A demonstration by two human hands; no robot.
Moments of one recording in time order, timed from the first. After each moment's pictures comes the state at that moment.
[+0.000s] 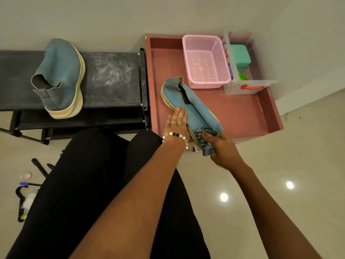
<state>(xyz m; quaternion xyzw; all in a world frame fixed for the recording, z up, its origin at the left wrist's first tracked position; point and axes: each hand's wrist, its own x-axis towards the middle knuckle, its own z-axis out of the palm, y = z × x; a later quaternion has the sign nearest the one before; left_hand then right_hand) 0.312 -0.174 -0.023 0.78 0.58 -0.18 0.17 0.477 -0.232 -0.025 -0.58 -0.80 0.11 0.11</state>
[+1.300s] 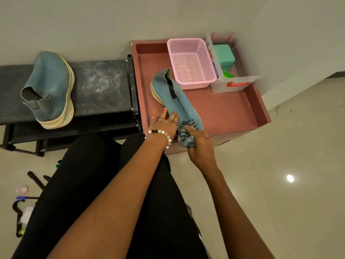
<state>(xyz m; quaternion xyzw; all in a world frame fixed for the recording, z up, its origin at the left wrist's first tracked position) 0.296 -0.164 0.005 0.82 0.51 -0.19 0.16 0.422 -0.240 -0.018 -0.70 -0.65 0.21 0.22</state>
